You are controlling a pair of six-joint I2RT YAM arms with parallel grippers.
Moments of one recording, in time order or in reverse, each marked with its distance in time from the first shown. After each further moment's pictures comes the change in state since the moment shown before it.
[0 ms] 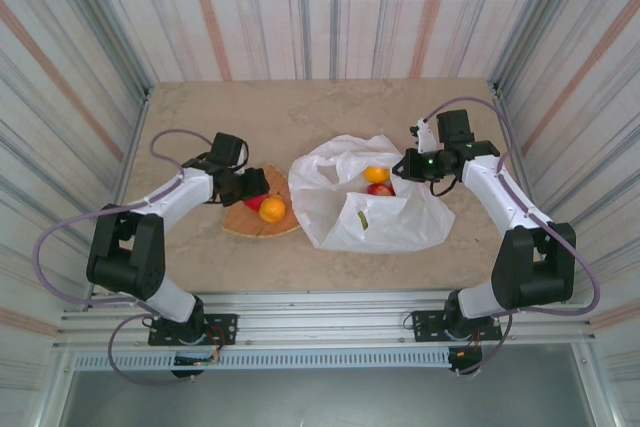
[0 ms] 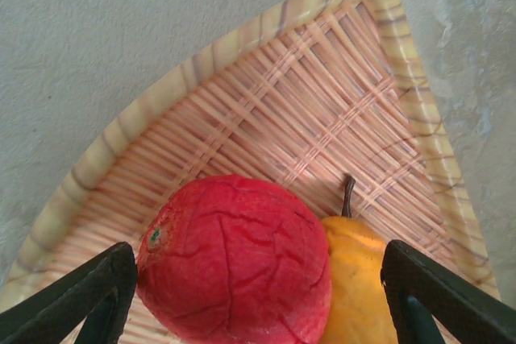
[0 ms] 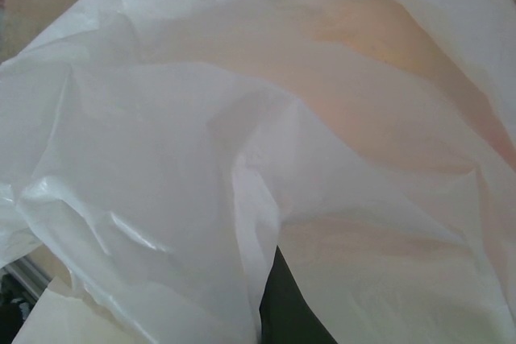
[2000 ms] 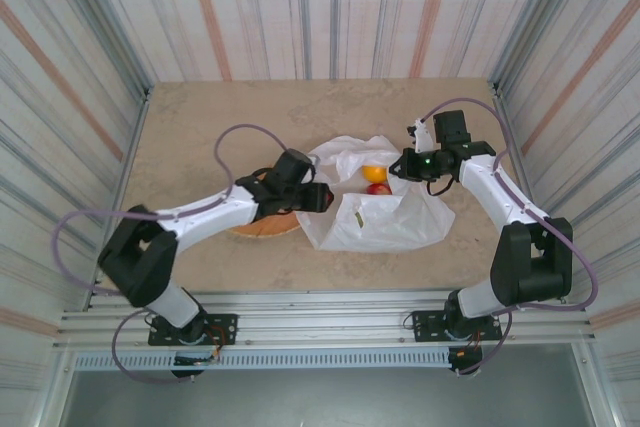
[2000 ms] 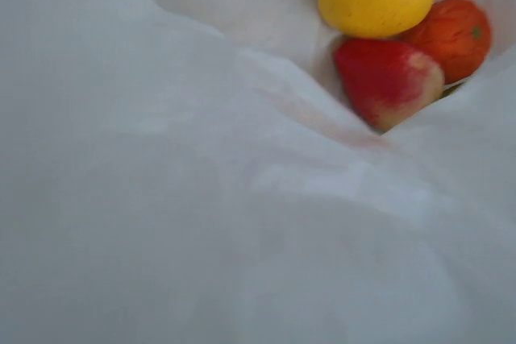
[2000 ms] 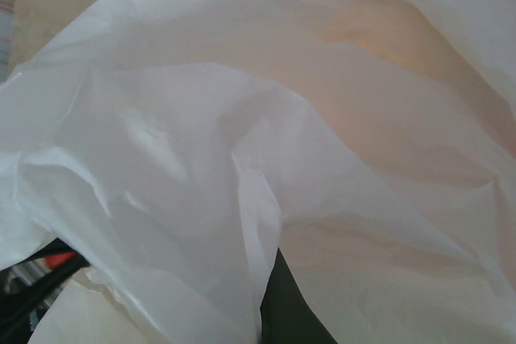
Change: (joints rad) left arm -0.468 0.047 0.055 0.234 -0.058 -0.065; right arm 0.015 0.023 -0.011 0.048 -0.015 0.025
